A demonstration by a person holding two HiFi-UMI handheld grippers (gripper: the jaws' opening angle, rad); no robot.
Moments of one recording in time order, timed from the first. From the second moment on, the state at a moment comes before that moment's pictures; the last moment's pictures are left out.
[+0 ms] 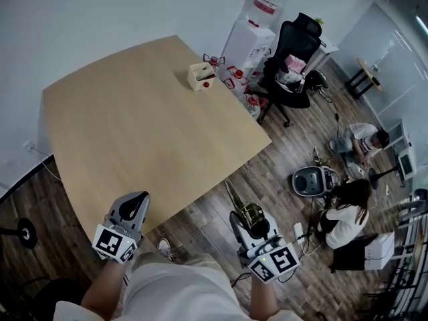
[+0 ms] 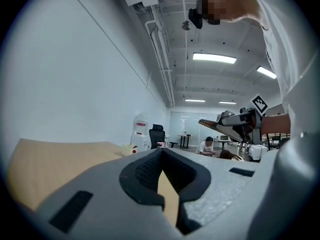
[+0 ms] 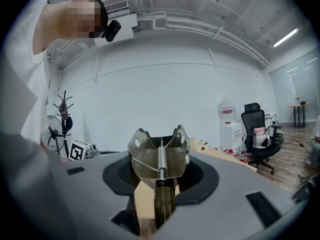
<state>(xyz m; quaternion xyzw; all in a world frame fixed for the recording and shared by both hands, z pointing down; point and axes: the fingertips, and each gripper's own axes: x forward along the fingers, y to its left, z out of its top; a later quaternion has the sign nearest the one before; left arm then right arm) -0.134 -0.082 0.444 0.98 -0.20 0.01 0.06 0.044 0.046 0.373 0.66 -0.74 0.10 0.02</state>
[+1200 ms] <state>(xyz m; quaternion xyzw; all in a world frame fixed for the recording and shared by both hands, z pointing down) -0.023 -0.125 0.427 0.96 -0.29 0.01 0.03 0.186 -0.071 0.412 0.58 -0.81 0.06 0.10</state>
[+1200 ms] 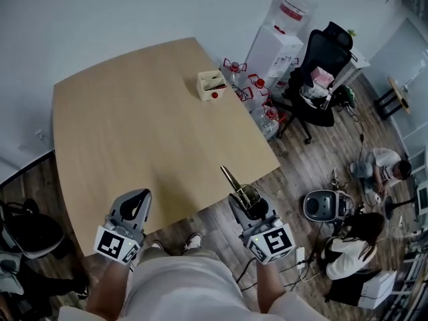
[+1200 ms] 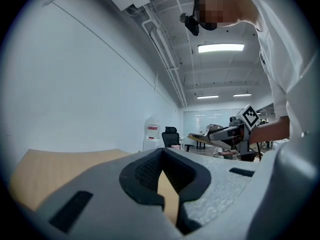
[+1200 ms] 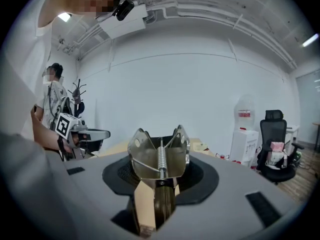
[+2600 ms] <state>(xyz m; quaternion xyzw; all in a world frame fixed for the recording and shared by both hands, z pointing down) -0.016 -0.132 0.468 0.93 -0.35 0.05 0.05 0.190 -0.219 0.602 0.50 -0.82 0.06 0.26</state>
